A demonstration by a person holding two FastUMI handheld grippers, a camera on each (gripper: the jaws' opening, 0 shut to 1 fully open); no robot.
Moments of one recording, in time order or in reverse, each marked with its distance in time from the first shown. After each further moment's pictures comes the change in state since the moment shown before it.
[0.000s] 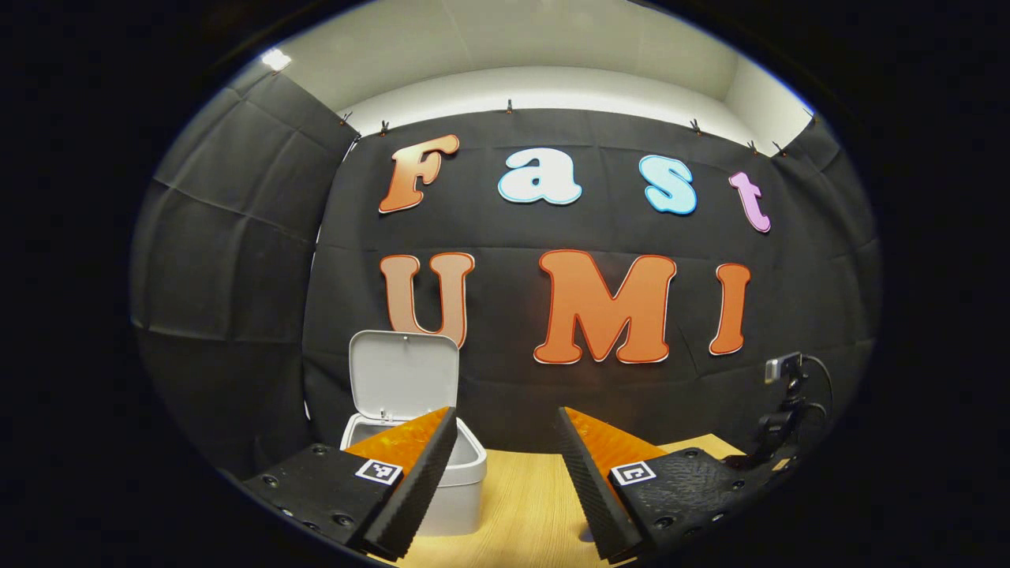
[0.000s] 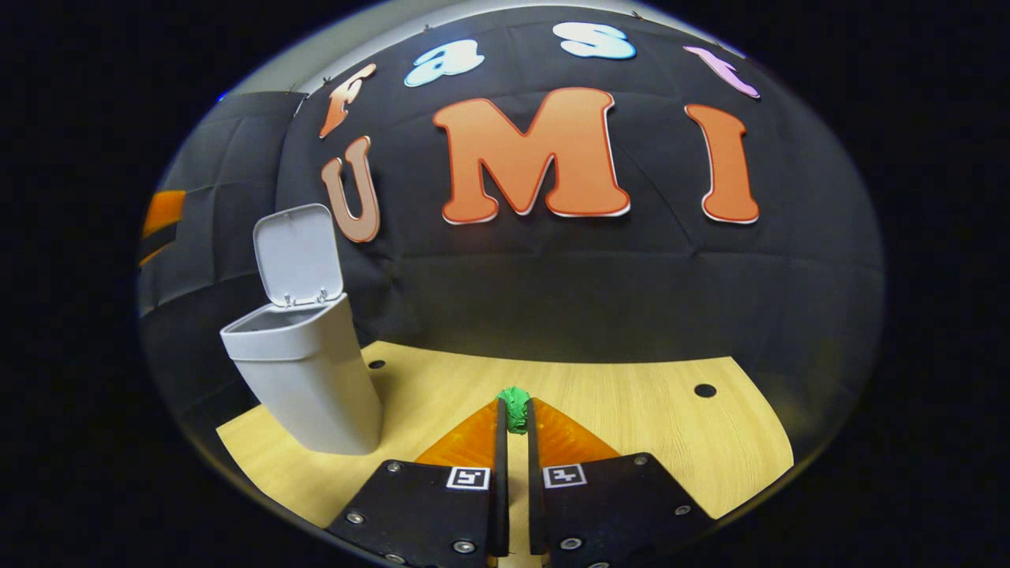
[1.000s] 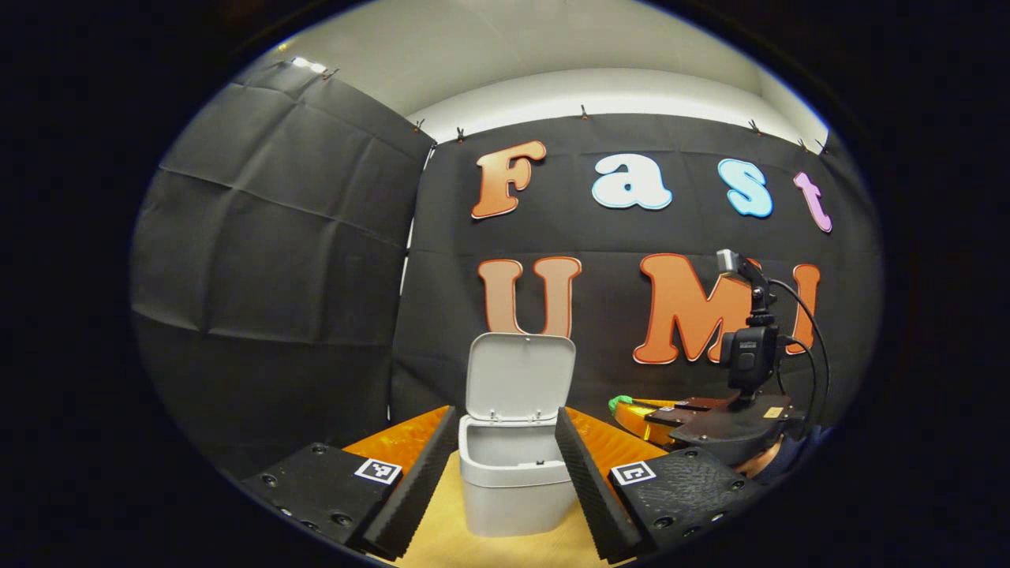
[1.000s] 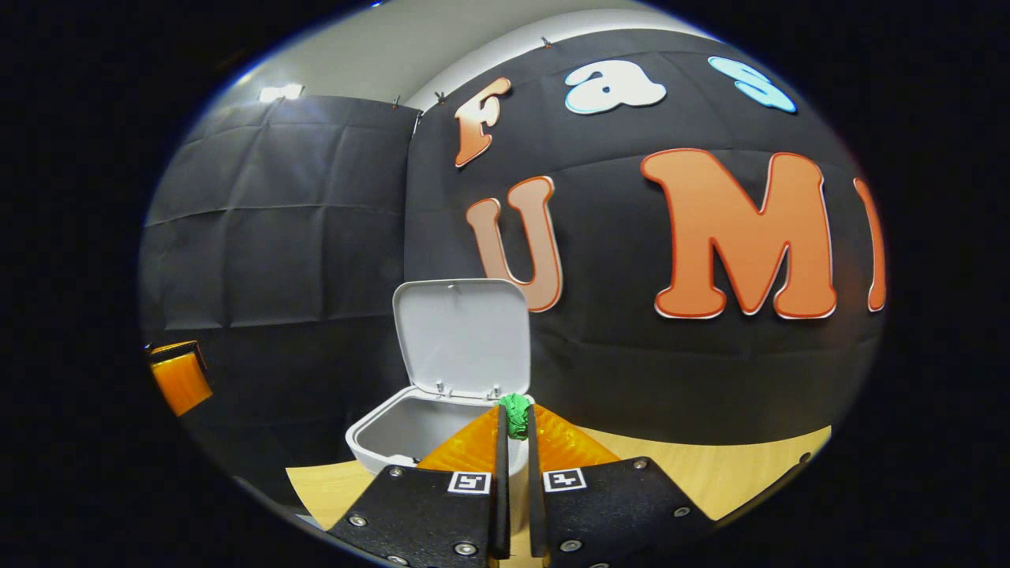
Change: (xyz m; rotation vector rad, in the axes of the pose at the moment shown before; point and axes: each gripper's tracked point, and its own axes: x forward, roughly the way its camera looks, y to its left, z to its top) left arm -0.048 0.144 -0.001 0.007 -0.014 0.297; right arm 0.061 0.267 0.110 -0.091 -0.141 0.435
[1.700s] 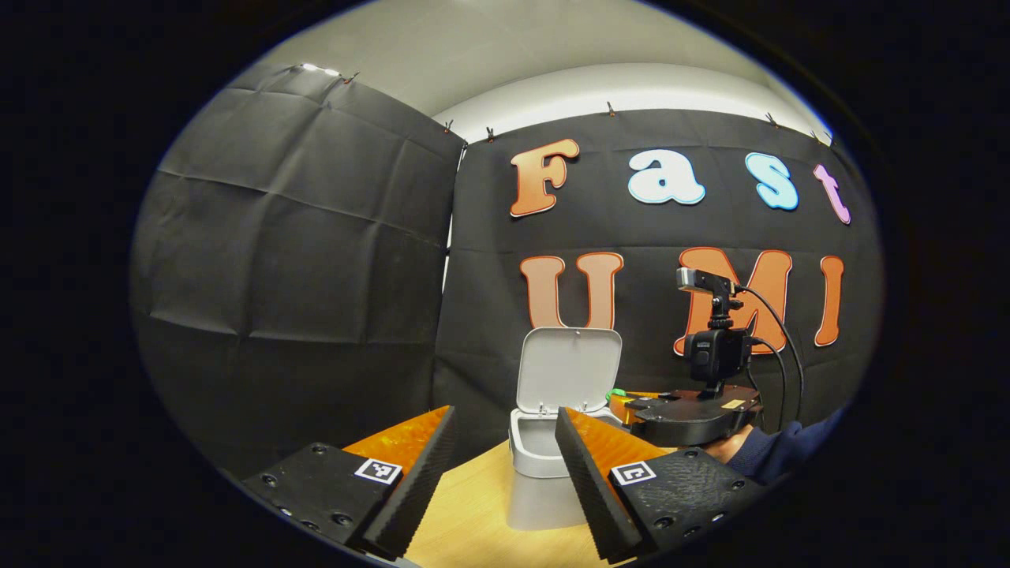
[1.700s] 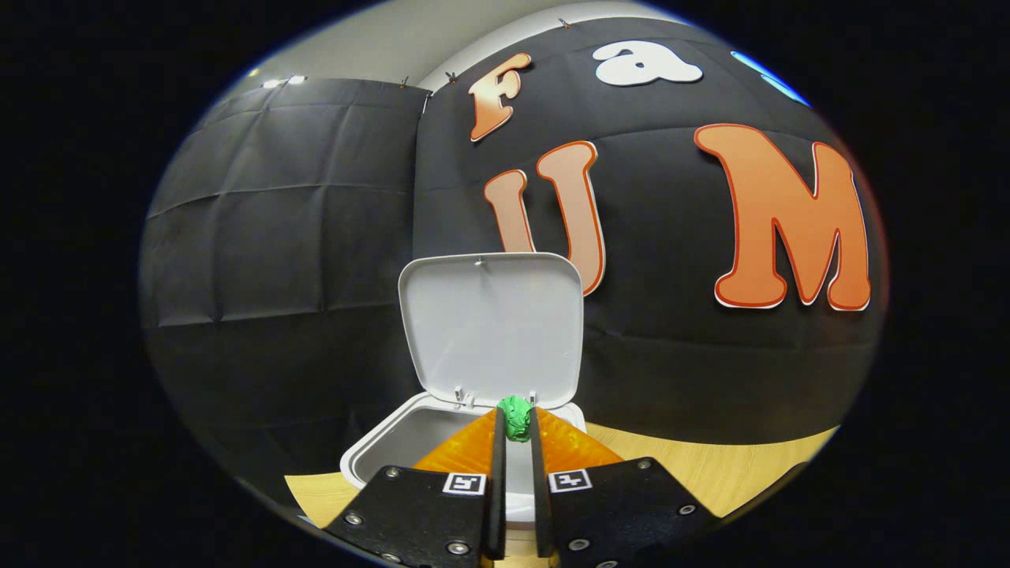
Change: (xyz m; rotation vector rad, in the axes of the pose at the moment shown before) left arm -0.019 0.048 -0.006 0.024 0.017 0.109; right arm 0.071 0.032 -0.016 -0.011 0.033 0.012
